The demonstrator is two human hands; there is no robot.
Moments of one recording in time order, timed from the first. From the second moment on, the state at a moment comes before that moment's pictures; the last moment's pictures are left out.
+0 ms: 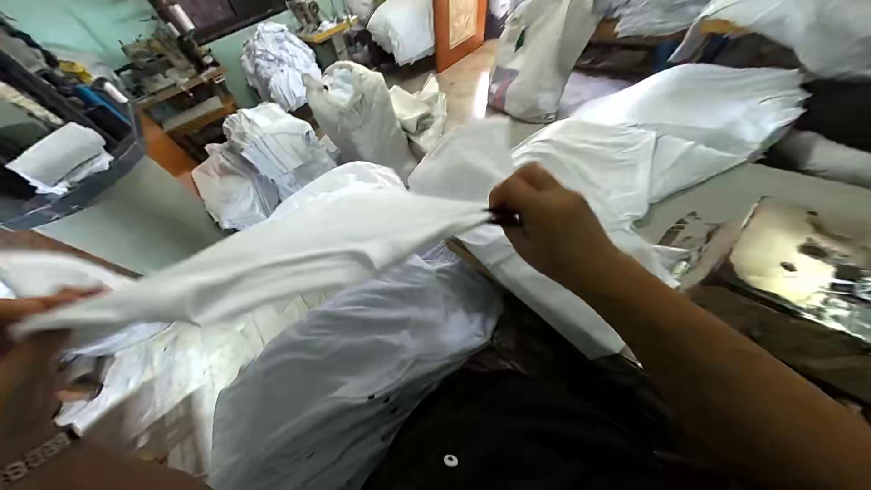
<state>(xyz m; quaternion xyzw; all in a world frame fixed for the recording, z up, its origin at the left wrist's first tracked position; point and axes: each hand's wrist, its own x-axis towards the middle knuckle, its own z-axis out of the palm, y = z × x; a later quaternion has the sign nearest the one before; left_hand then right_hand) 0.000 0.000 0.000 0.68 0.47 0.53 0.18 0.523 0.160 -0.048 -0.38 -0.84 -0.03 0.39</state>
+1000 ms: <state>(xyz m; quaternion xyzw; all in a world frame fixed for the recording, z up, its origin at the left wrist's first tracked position) 0.420 0.195 -0.363 0.83 0.46 -0.16 0.29 0.660 0.074 -0.206 -0.68 -0.64 0.09 0.35</state>
